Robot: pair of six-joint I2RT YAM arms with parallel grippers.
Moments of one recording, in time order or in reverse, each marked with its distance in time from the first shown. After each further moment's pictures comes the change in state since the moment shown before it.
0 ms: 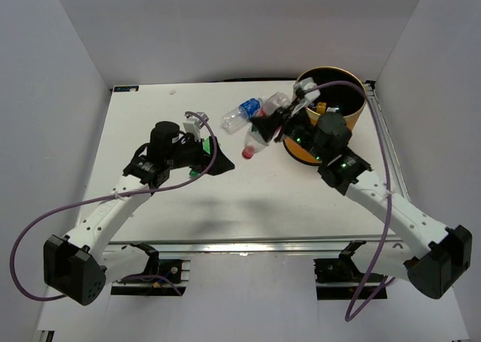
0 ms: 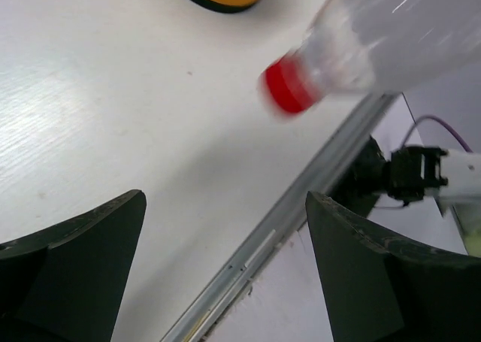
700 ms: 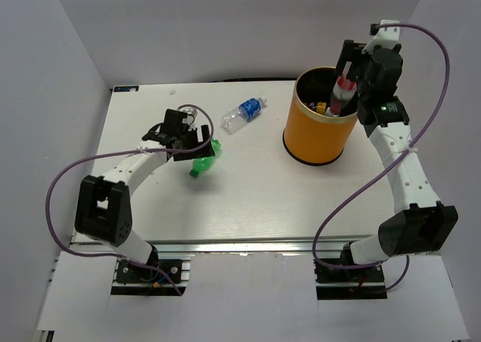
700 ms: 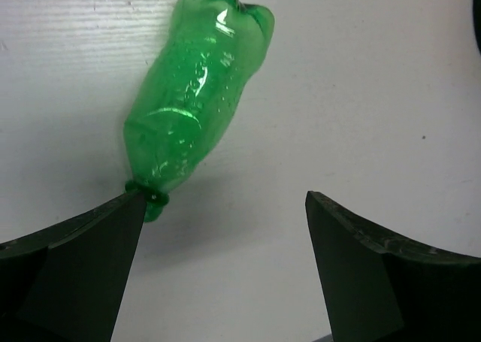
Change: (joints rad) left arm 0.140 0.413 0.169 -0.145 -0.409 0.026; right arm -0.554 0.274 0.539 -0.334 0.386 -0.268
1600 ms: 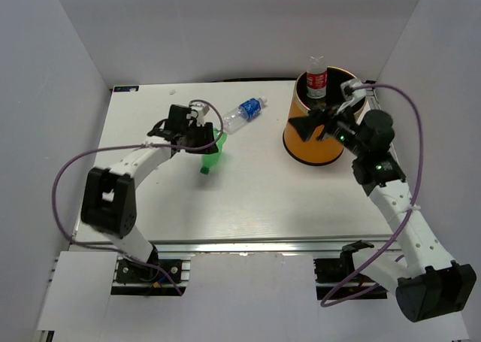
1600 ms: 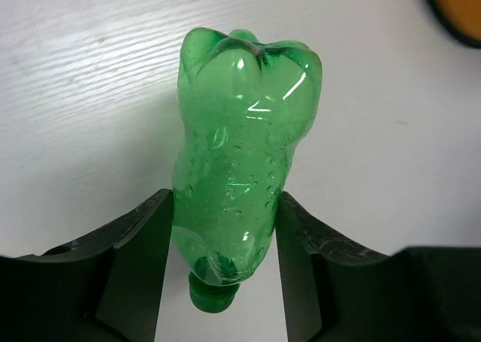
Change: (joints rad) left arm -0.008 0.166 0.096 0.062 0.089 0.183; right arm 0.091 -0.416 -0.516 0.104 -0.657 0.270
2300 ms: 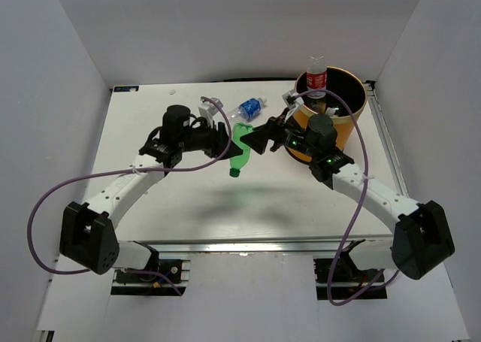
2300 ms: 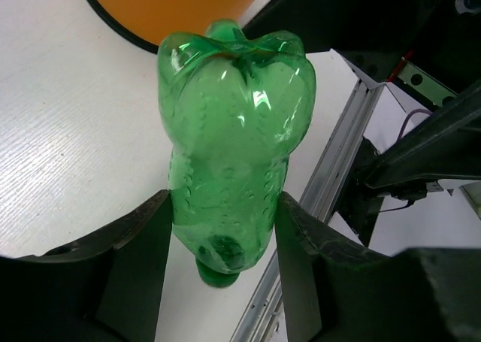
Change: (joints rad) left arm -0.135 -0.349 -0.130 0.250 0.447 -0.117; right arm 0.340 0.273 -0.145 0.396 -0.061 0.239
